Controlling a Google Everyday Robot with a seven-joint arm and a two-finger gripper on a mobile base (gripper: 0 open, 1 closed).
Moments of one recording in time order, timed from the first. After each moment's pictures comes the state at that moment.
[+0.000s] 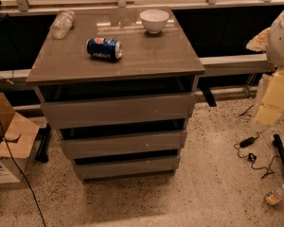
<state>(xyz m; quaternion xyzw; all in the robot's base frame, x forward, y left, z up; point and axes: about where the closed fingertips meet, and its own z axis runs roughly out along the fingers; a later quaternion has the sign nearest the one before) 0.438 -0.217 0.976 -0.60 0.78 -0.03 0.16</state>
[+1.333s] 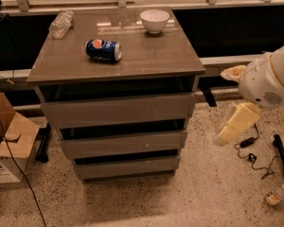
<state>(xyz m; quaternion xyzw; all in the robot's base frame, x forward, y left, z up) 0.464 -0.185 0.893 -0.57 0.77 0.08 0.27</state>
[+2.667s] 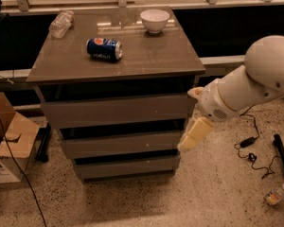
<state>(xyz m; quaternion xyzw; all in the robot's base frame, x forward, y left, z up) 0.507 -0.128 0.801 -0.58 0.76 0.13 0.26</state>
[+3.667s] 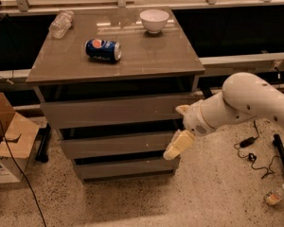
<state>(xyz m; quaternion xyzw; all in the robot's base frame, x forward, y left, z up) 0.534 -0.104 0.711 -0.55 0.77 0.18 0.28</state>
